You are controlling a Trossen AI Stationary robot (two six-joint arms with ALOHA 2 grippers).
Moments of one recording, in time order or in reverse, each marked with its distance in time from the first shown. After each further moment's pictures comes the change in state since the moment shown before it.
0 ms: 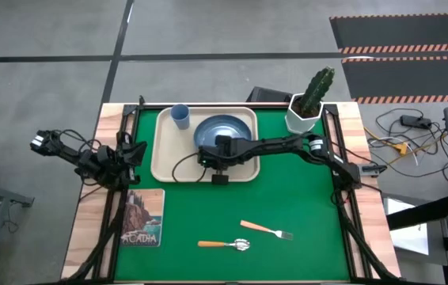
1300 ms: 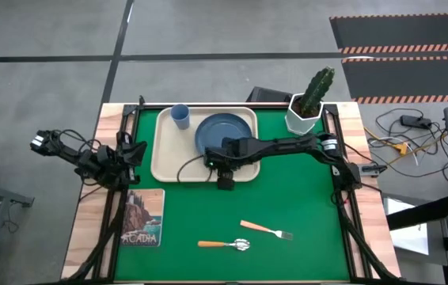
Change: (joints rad) left arm 0.000 -0.001 0.000 0.001 0.000 -0.001; right arm 0.058 -0.141 -0.060 -0.079 -0.087 0.112
